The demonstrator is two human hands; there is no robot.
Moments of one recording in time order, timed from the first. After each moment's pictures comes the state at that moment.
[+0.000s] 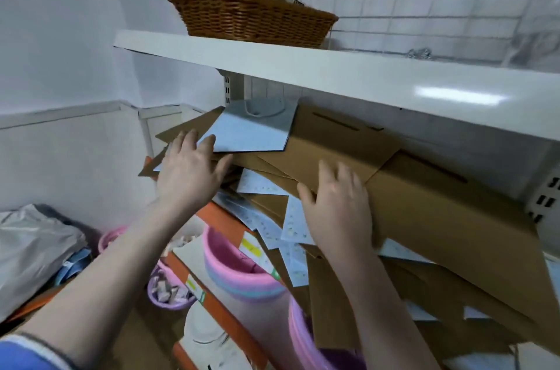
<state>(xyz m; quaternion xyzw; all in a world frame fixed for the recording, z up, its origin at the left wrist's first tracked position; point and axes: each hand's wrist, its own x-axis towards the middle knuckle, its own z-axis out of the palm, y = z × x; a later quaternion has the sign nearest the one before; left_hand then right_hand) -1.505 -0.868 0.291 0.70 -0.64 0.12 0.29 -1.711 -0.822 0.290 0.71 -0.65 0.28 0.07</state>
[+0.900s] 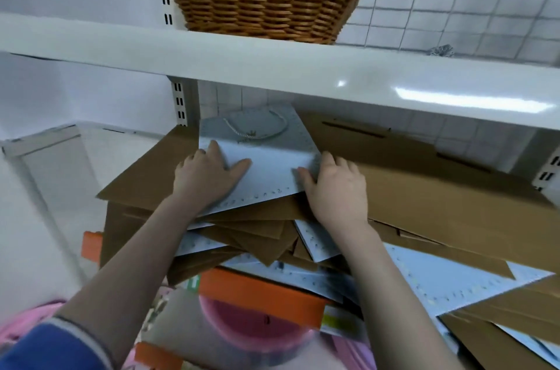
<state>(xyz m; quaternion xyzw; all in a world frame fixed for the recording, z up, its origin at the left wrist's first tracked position) -1.425 -1.070 0.290 0.60 -0.77 -0.10 0.19 -1.588 -0.967 0.296 0.55 -0.80 0.21 0.10</state>
